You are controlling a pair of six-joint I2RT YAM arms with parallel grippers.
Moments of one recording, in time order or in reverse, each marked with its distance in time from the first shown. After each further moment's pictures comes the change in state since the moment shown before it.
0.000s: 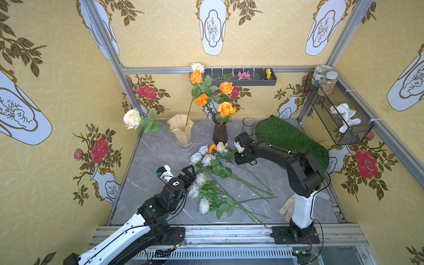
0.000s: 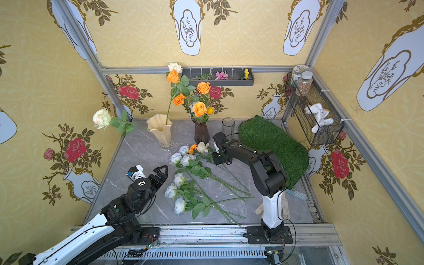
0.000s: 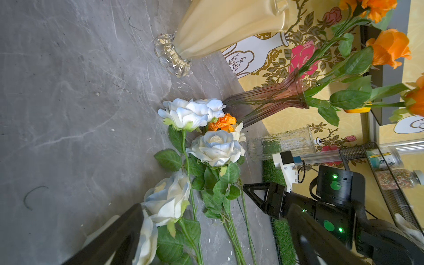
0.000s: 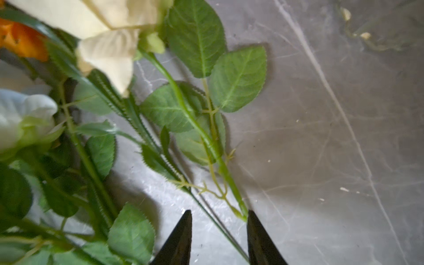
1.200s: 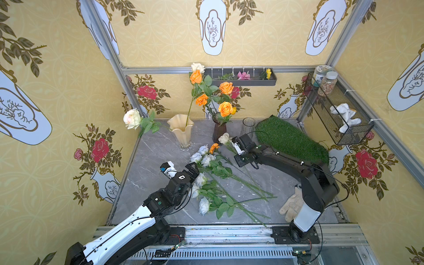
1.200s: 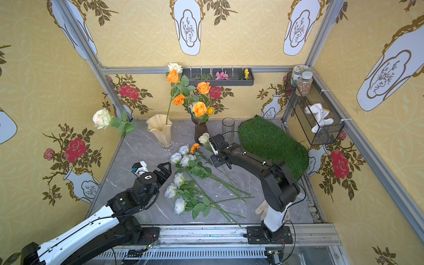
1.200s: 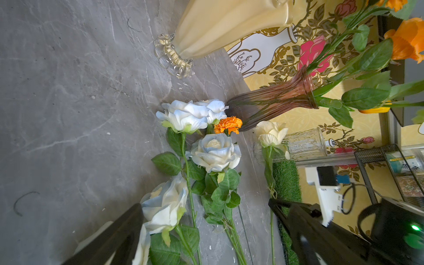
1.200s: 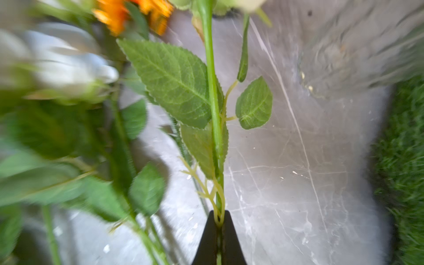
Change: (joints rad) left arm 0.000 0.123 0.065 0.018 -0.008 0.000; right arm 0.120 -0.262 -0.112 0.002 0.173 -0.188
